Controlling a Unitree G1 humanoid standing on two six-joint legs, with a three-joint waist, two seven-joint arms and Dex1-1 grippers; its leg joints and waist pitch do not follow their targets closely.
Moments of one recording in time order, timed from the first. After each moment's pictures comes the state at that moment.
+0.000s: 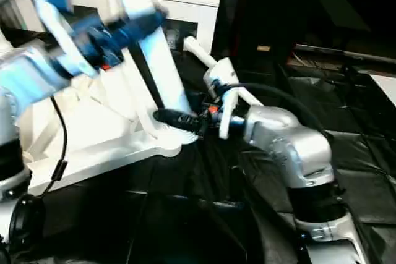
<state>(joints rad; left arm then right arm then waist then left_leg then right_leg) -0.80 0.35 0.22 -0.14 -0.96 0.94 -0.58 -0.55 -0.36 0.09 -0.14 0.60 0.78 0.82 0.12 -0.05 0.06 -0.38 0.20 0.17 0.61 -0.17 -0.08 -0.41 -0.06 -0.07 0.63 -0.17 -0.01</state>
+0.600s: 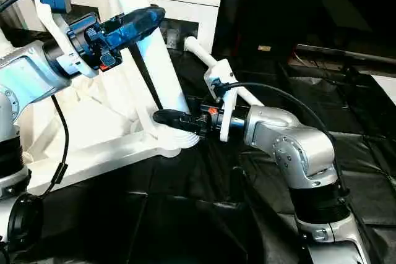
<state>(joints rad) -0.80 0.35 0.22 -0.10 -0.96 0.93 -0.59 -0.55 -0.37 0.09 -0.16 0.62 0.83 0.81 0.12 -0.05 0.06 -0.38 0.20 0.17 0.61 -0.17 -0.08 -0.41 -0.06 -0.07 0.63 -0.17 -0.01</state>
